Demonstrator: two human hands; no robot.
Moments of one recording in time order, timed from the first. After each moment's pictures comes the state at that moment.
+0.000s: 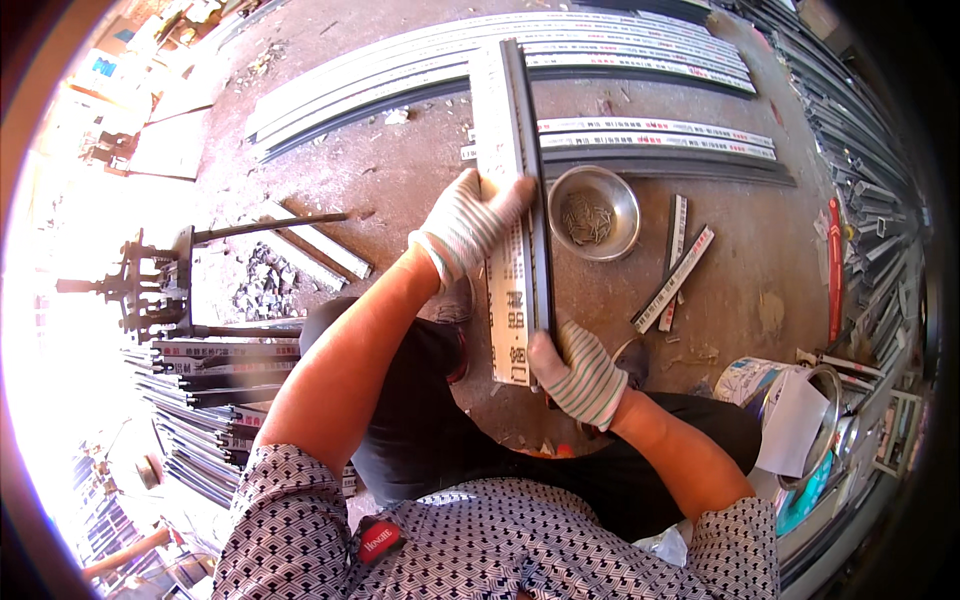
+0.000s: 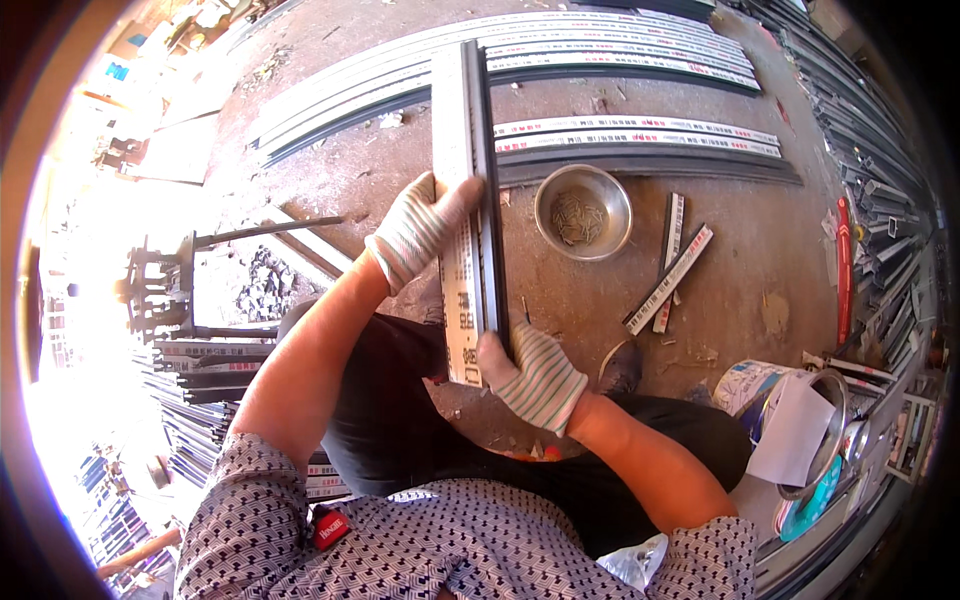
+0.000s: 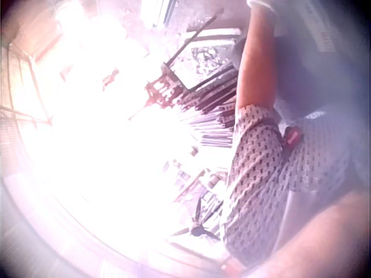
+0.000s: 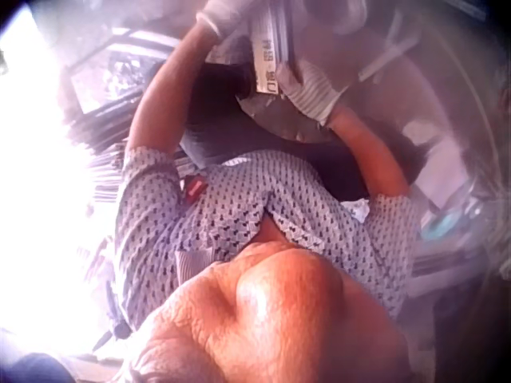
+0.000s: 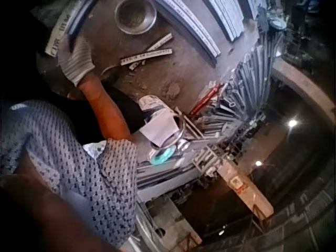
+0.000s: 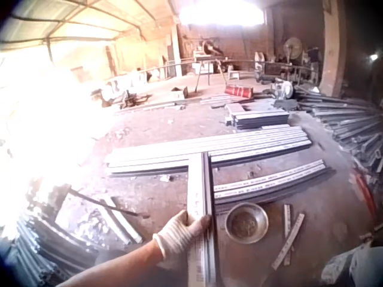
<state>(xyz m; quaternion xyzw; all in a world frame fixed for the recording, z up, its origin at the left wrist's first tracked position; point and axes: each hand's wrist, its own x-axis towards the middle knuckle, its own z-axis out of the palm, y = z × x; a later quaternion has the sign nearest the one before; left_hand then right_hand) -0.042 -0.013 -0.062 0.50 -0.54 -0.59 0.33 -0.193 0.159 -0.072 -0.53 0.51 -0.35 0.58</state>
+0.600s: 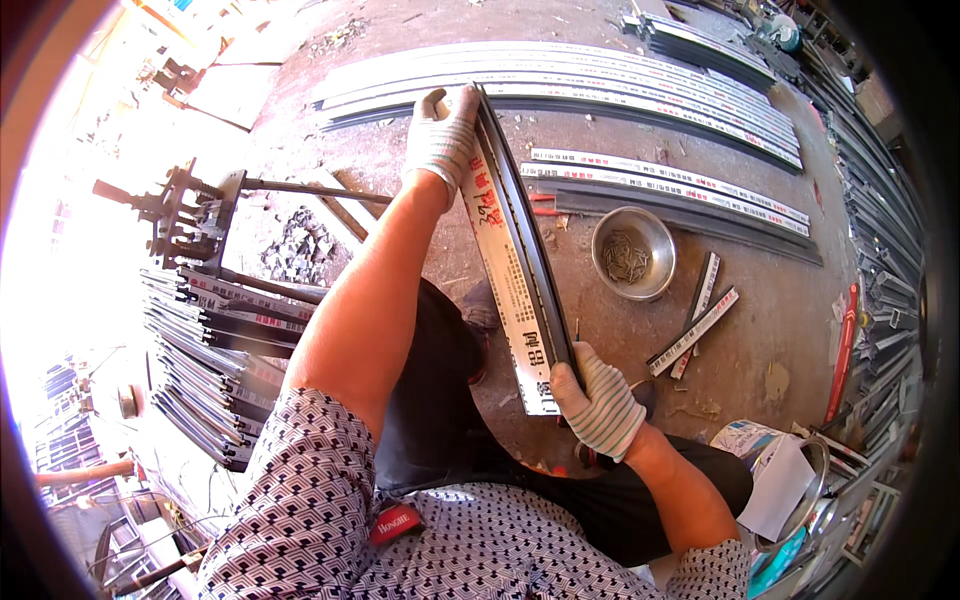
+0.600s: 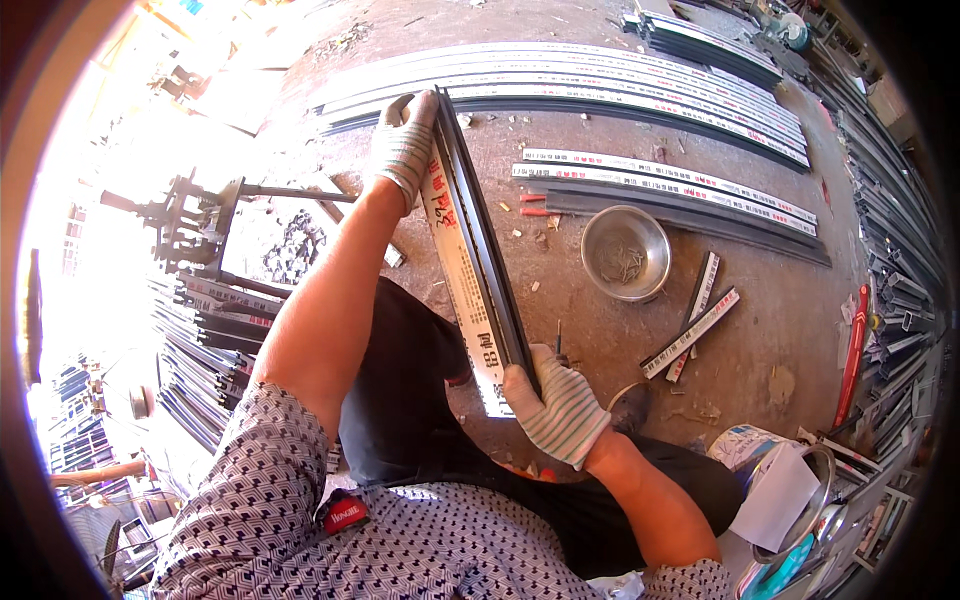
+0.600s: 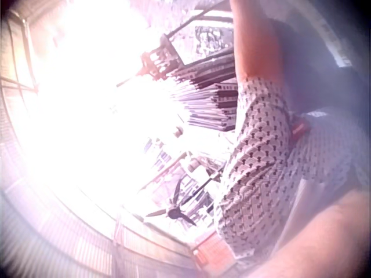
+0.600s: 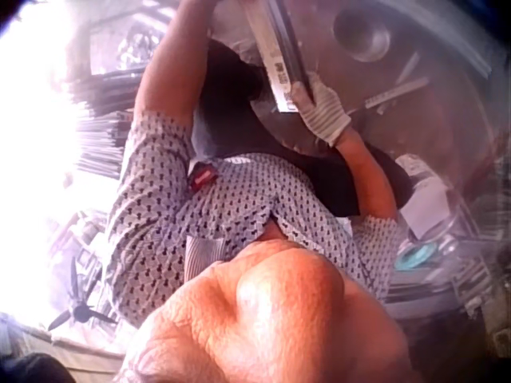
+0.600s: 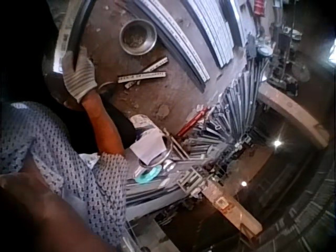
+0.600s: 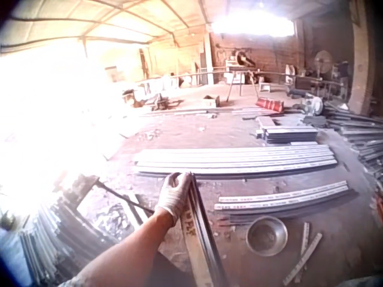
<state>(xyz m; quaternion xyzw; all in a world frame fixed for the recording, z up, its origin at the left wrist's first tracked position) 0.036 -0.094 -0.043 0.60 -0.45 -0.35 0.55 -0.188 0.169 -0.051 -0.60 0.53 -0.26 0.54</state>
